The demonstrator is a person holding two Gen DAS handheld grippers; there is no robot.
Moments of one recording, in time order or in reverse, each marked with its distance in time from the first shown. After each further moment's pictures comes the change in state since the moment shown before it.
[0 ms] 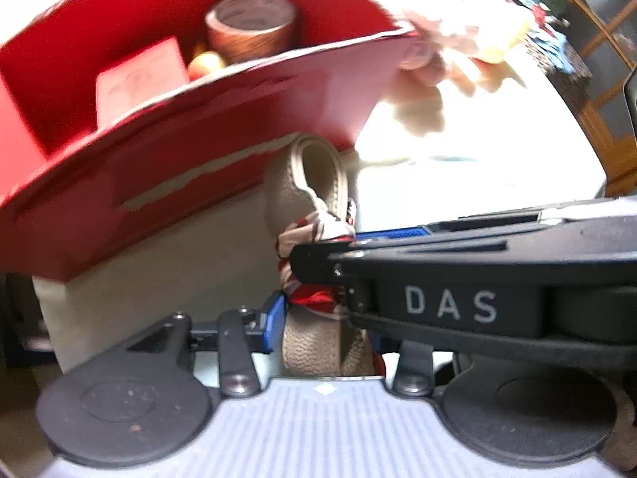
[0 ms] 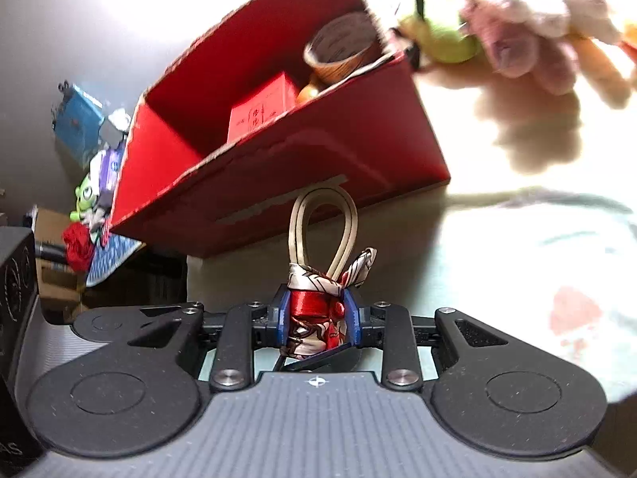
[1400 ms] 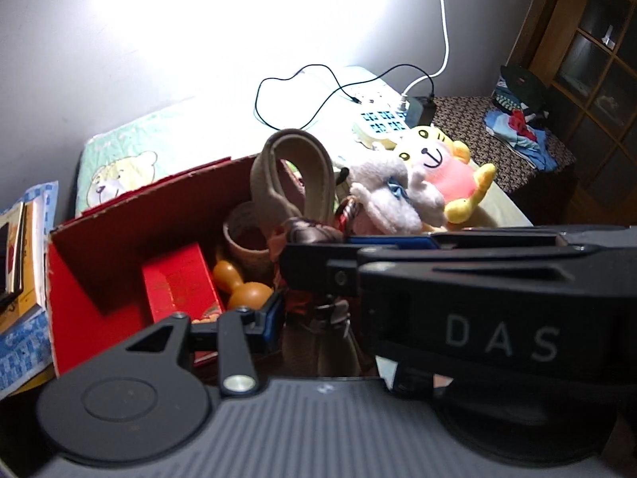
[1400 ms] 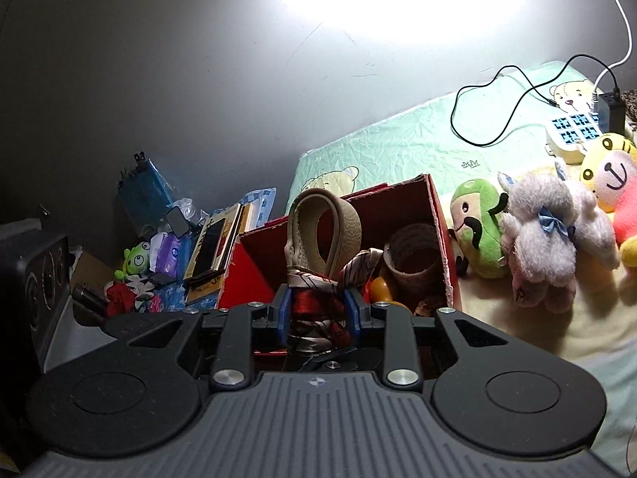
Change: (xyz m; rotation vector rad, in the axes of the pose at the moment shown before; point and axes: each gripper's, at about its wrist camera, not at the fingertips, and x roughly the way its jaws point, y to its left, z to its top) left arm -0.107 -0.023 0.077 0.011 -0.344 0.056; right arm -0.094 0.056 0.071 -0.206 -0.313 0.099
